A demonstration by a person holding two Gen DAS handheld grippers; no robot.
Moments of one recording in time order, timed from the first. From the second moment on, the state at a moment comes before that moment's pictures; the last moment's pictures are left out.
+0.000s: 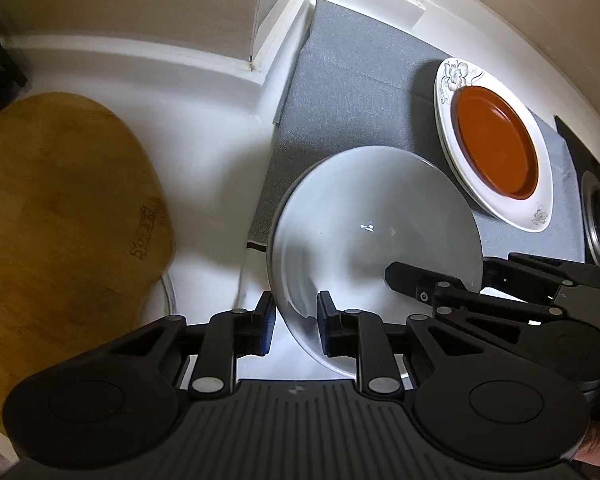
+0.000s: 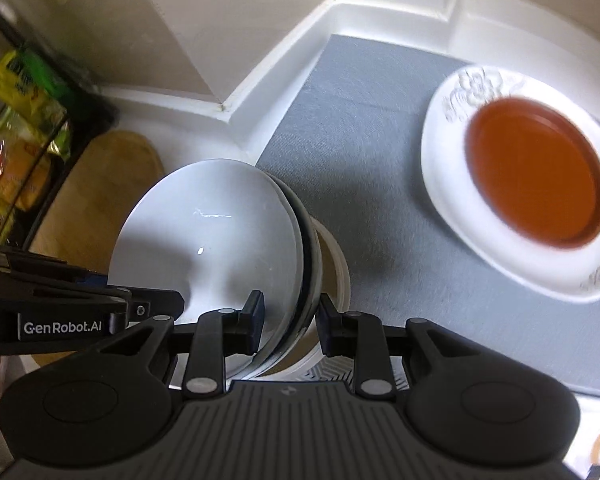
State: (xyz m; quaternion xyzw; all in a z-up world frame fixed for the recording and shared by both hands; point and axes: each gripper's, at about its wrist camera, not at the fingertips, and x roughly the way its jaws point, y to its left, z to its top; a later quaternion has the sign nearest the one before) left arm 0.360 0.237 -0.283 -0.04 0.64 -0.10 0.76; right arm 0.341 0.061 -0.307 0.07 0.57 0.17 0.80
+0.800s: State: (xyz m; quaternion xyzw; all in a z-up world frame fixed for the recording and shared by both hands) left arm 0.371 0.261 -0.291 -0.13 0.65 -0.13 0.74; right arm 0.353 0.029 -0.287 0.12 0.60 0.18 0.77
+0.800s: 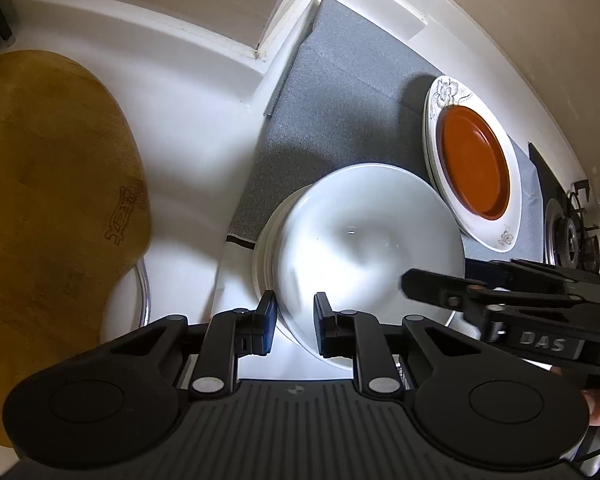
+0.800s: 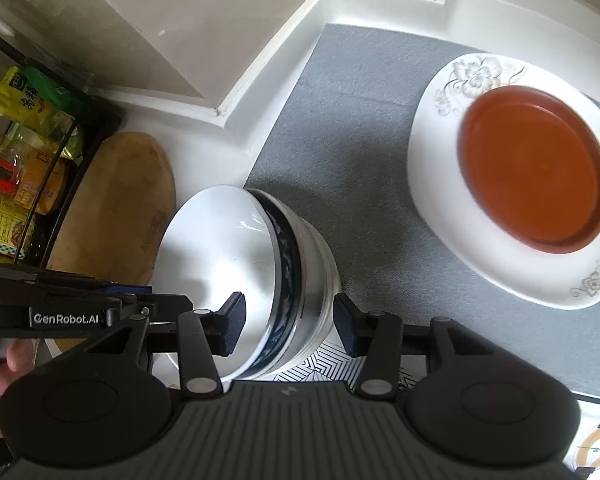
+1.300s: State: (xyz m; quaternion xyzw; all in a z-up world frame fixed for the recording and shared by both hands) left arm 0.377 0.278 -0.288 -0.16 0.63 -0.13 0.75; right arm 0.354 0.001 -0.316 0.22 0.59 0.17 0.76
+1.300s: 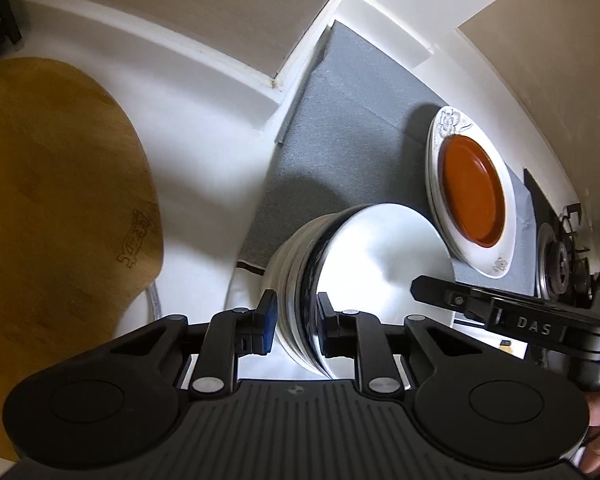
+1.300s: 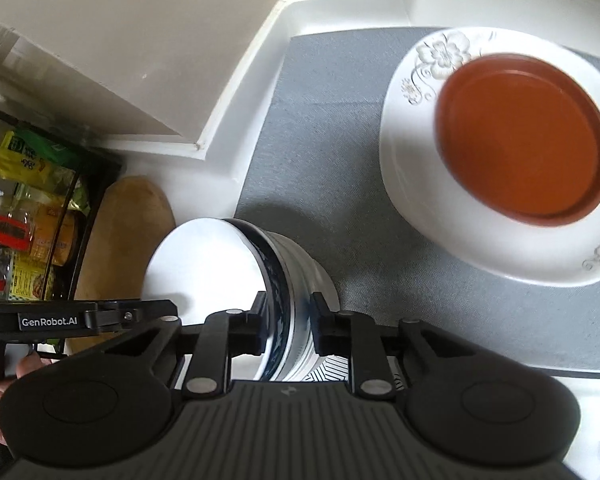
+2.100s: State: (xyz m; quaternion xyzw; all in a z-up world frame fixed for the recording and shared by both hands) left arm 0.388 0.267 -0.334 -0.16 0.66 -0.17 0.71; right arm 0.335 -0.024 -0.373 0.40 0.57 0.15 0.70
